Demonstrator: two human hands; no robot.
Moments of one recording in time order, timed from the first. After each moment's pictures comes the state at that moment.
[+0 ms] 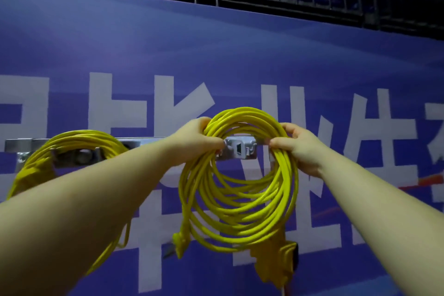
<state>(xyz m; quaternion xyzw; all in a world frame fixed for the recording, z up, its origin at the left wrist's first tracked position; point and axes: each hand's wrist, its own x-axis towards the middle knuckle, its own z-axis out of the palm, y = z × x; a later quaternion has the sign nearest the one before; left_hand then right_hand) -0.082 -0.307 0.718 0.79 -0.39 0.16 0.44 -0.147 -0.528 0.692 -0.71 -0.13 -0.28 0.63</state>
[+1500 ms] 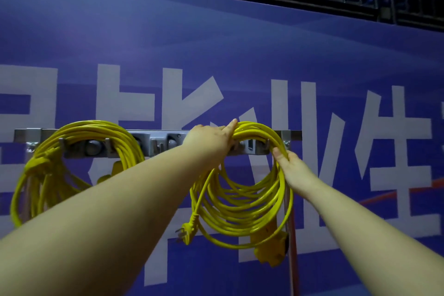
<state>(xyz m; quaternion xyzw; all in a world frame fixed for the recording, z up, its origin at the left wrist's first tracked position) -0.045 -0.325 0.705 0.87 -0.31 0.38 -0.07 -0.083 -0.526 0.636 -0.84 0.04 -0.32 0.44</state>
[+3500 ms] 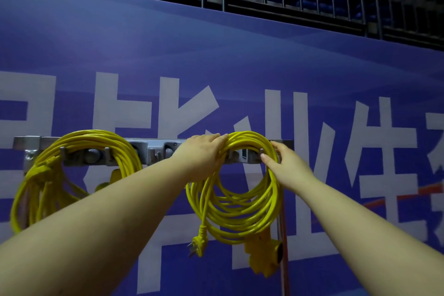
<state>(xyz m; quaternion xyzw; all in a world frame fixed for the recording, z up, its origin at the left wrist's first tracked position) -0.051 -0.307 0.699 0.85 -0.37 0.38 0.00 -0.095 -0.526 0.660 -0.88 0.04 -0.40 0.26</state>
